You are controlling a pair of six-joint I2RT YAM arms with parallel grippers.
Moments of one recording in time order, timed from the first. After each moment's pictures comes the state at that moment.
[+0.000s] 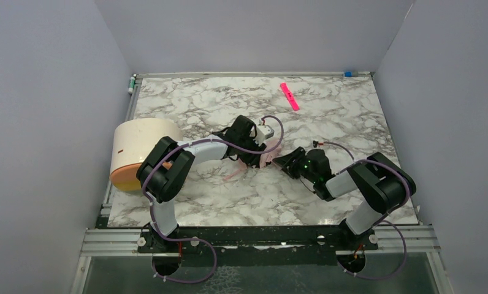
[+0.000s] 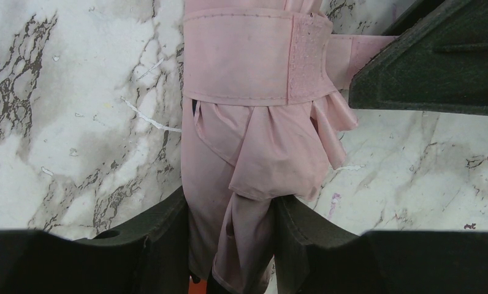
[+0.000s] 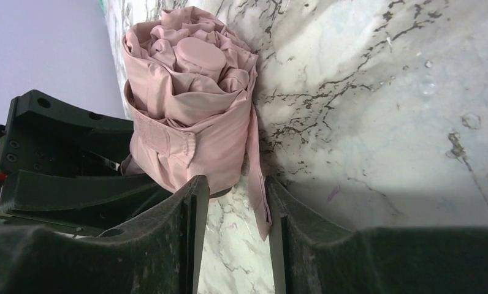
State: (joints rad) left arm -0.66 1.86 1.10 -0.15 0.30 0.16; right arm 0.49 1.64 0.29 0.91 -0.12 1.18
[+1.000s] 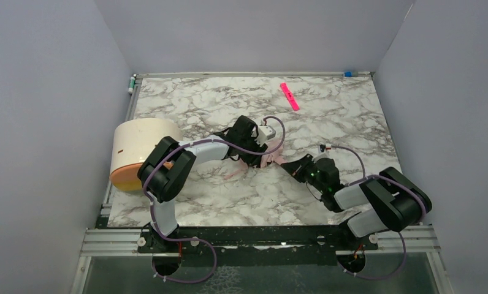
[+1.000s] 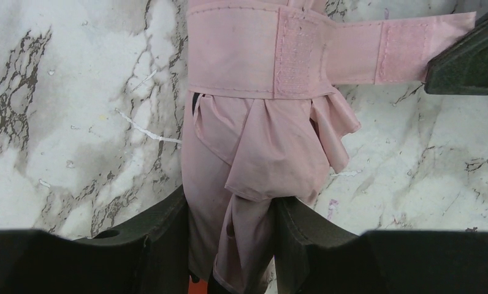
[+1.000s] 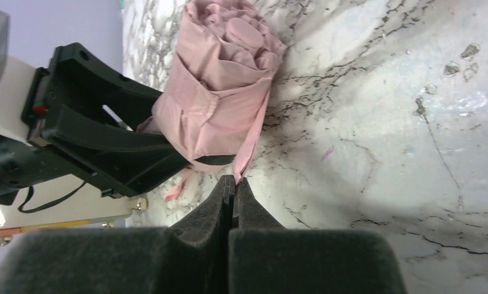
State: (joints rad) left arm -0.67 1.86 1.10 -0.15 0.30 0.17; right arm 0.49 1.48 0.14 0.99 -0.09 1.05
